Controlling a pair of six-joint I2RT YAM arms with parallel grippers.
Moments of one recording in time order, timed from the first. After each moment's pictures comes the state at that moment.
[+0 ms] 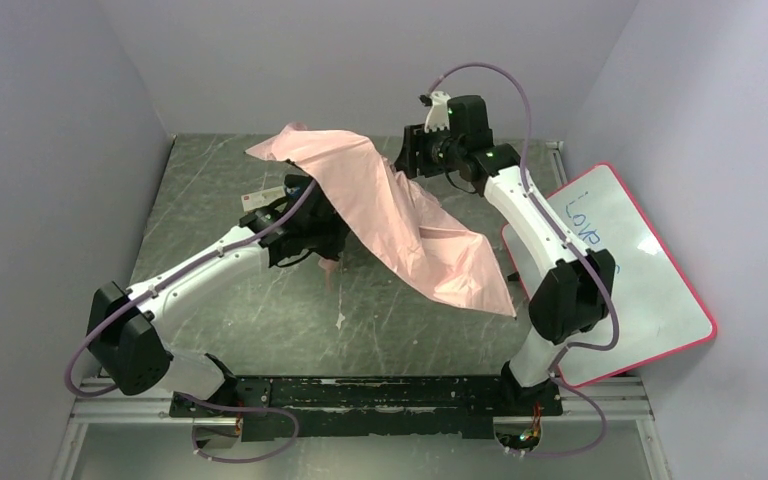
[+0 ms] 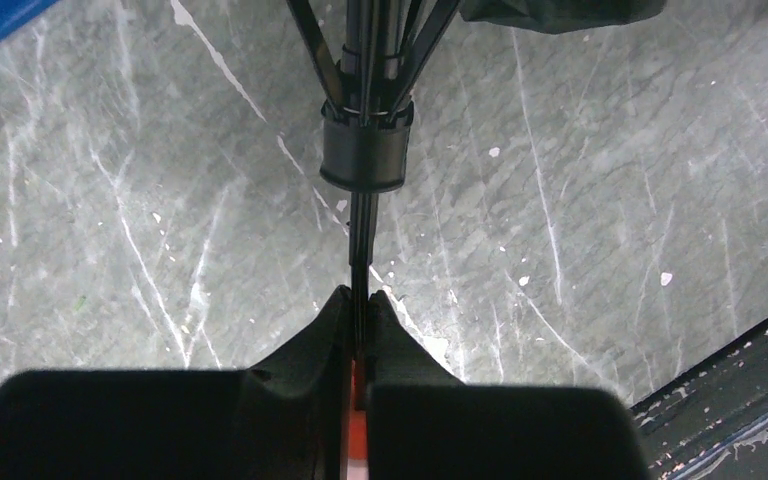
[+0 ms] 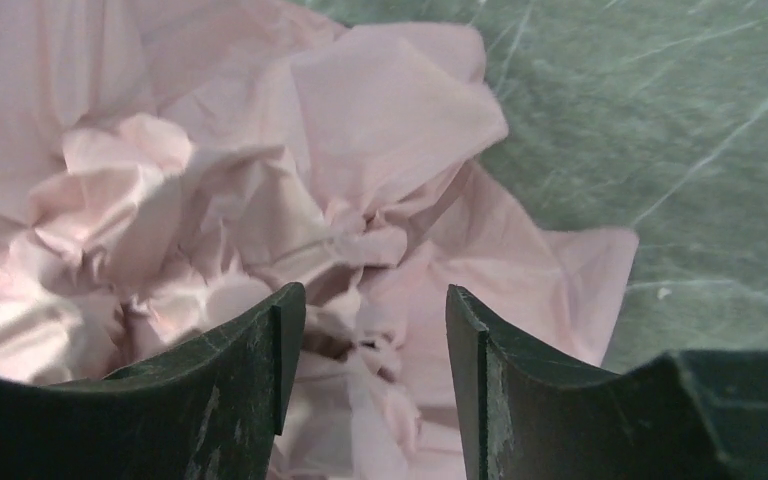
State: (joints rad) left arm -0.74 1.42 1.19 -0.59 -0.07 -0.13; right arm 0.38 1.71 1.65 -0.50 -0.32 0.14
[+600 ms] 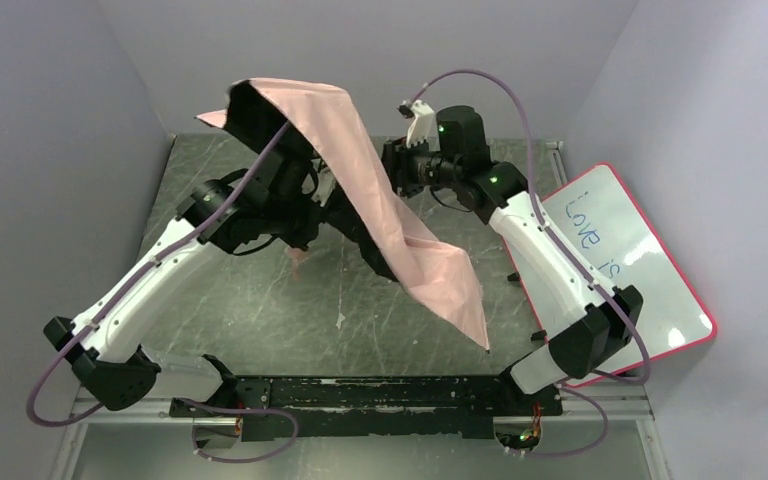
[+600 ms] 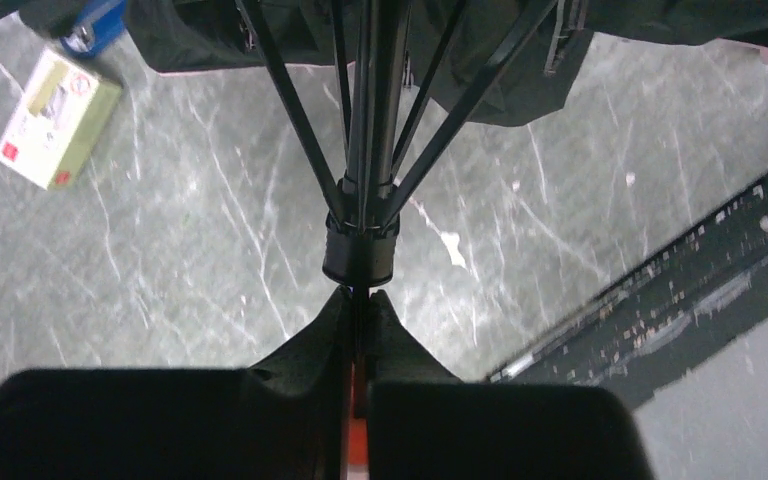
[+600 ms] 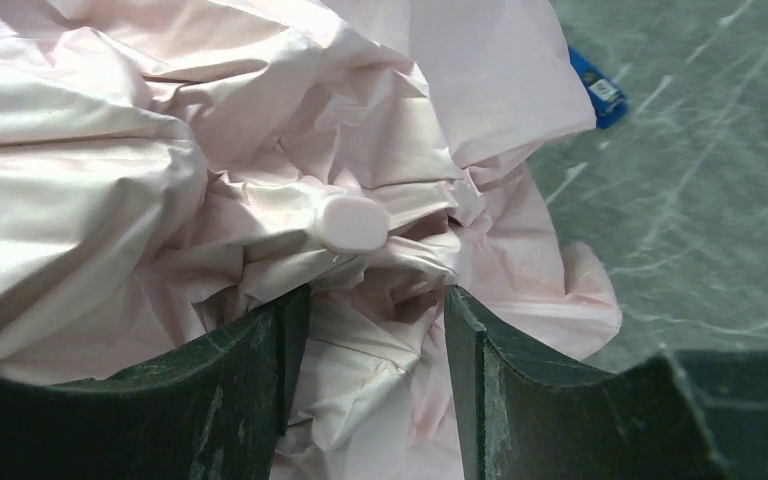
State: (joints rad) left arm -0.74 1.34 1.59 -1.06 -0.07 -0.05; right arm 0.54 1.51 1.59 -0.52 -0.47 0.24
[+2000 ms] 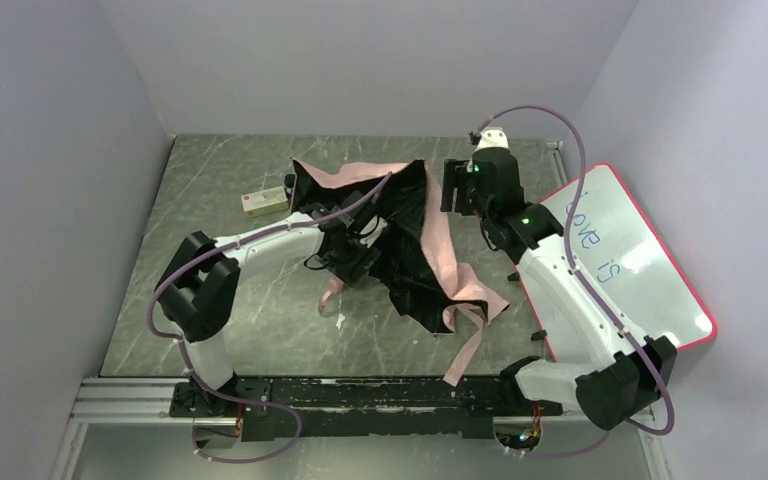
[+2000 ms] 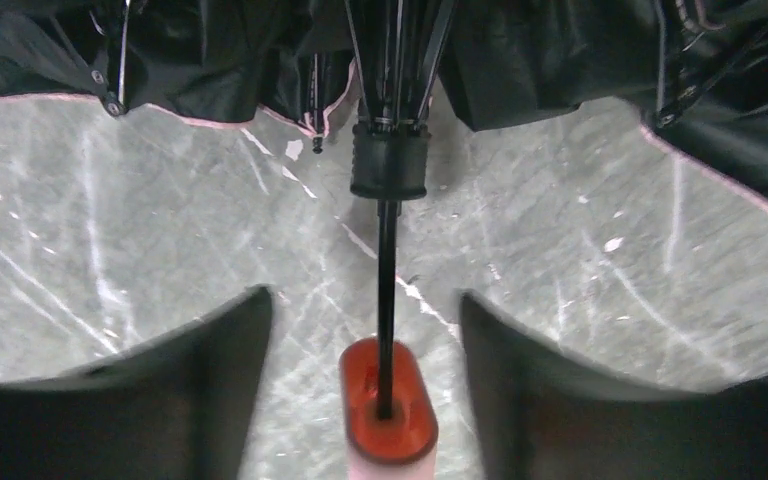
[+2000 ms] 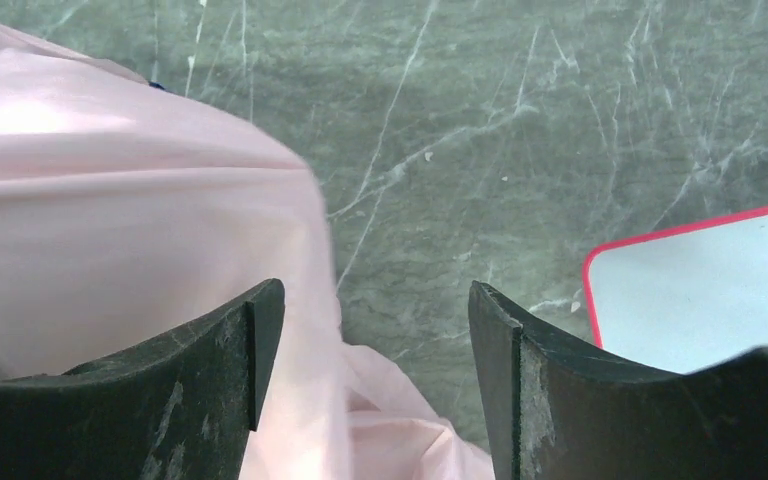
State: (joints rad) left arm -0.77 1.80 1.30 -0.75 -0.03 -0.06; right arm 0.45 1.24 1.22 -0.50 0.28 0.21
